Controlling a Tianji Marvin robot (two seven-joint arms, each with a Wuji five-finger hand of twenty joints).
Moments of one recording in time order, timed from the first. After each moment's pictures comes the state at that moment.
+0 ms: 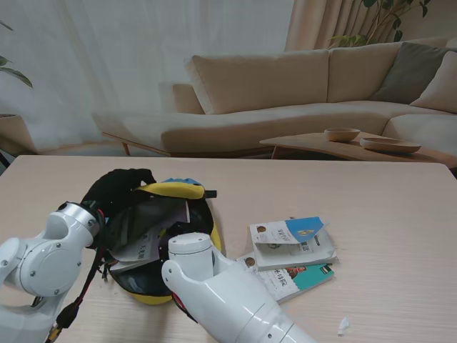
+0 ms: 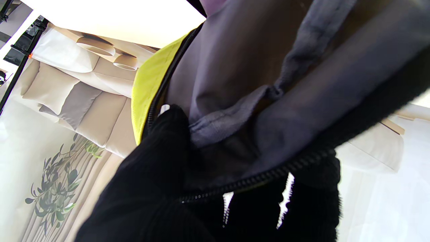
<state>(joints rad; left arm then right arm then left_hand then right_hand) 1.70 -1.05 -1.49 -2.07 0.69 0.09 -0.28 -1.22 -1.69 0.74 -1.25 0.74 0.55 -0.95 1.15 -0.33 0.28 -0.09 0.65 0.10 0.85 0.49 1.11 0.18 0.81 0.77 0.99 0.45 1.05 0.81 0.54 0.63 1.37 0.85 0.74 -0.78 1.16 -0.26 0.91 0.14 0.81 0.73 1.09 0.26 0.96 0.50 1.16 0.27 1.00 0.42 0.87 0.49 1.55 0.41</state>
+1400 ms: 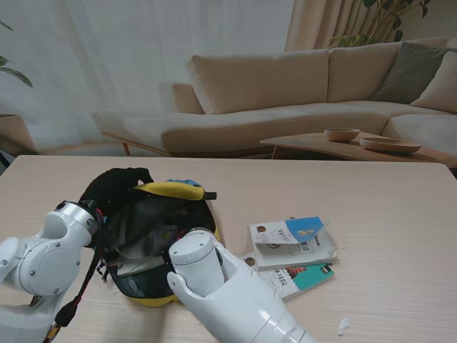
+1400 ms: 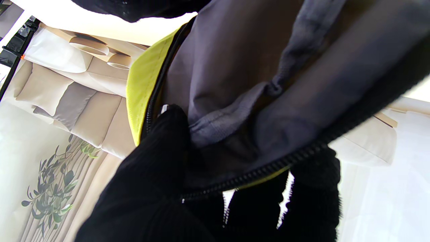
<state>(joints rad) 1.70 -1.05 -1.50 -2.06 0.71 0.08 -0.28 -1.27 -1.64 0.74 -1.38 0.41 0.63 -0.76 1.15 -0.33 0.28 -0.09 0.65 0.10 0.85 0.49 1.11 0.18 0.82 0.77 0.99 0.45 1.05 0.81 0.54 0.63 1.37 0.85 0.54 -0.67 1.17 -0.14 0.16 0.24 0.58 0.15 0.18 0.24 0.48 0.25 0.26 0.15 0.16 0.16 0.01 0.17 0.93 0.26</state>
